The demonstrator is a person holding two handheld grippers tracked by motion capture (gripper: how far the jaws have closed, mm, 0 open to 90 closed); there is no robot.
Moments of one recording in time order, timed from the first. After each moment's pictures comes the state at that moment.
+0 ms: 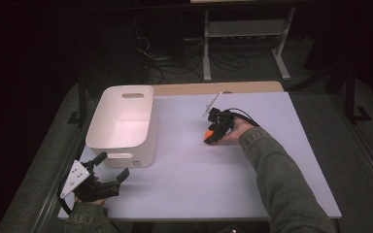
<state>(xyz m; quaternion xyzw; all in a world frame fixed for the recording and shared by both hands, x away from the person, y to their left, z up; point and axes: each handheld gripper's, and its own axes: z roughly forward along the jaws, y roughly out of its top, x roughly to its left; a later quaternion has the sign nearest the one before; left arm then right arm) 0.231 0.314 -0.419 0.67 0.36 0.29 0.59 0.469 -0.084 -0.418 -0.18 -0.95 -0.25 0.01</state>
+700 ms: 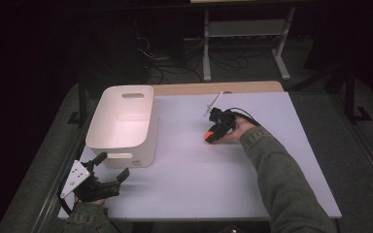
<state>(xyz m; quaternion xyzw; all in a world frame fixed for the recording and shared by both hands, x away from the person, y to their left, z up) 0.232 0.313 -0.419 0.67 0.36 0.29 0.59 0.469 -0.087 -0.416 -0.17 -0.95 -0.25 0.02</state>
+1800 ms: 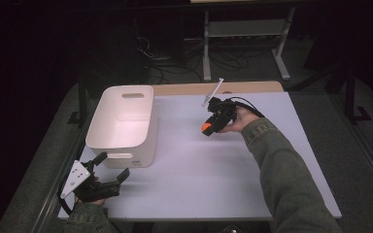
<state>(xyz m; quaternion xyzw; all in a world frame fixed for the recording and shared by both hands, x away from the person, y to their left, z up) 0.231 0.313 -0.419 0.67 0.36 0.29 0.58 0.453 -0.081 -0.354 -0.15 -0.95 -0.26 0.01</state>
